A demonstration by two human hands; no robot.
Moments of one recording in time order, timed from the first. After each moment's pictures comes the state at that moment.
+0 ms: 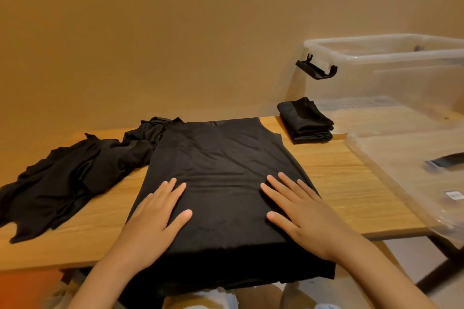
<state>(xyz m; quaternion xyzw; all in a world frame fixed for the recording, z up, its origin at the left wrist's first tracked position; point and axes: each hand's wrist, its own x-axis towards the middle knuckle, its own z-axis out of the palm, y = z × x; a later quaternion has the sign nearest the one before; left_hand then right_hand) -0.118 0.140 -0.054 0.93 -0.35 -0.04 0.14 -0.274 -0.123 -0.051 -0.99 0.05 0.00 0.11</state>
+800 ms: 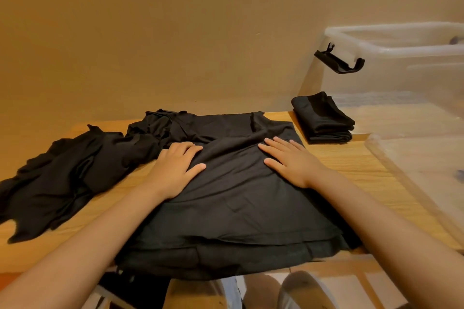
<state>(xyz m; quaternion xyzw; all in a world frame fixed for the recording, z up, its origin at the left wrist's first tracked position) -0.016 0.081 -0.044 0.91 -0.40 0.03 0.08 -0.146 -0.187 -0.050 -1.00 0.06 0.03 0.06</state>
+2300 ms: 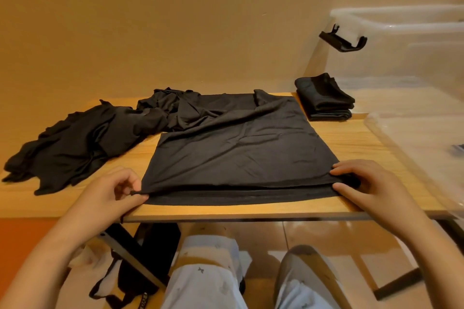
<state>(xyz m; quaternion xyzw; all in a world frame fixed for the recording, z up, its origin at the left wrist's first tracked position) -0.118 0.217 -0.031 0.91 -0.26 -0.03 0.32 -0.321 -0.179 -0.055 -0.93 0.16 -0.19 0.27</state>
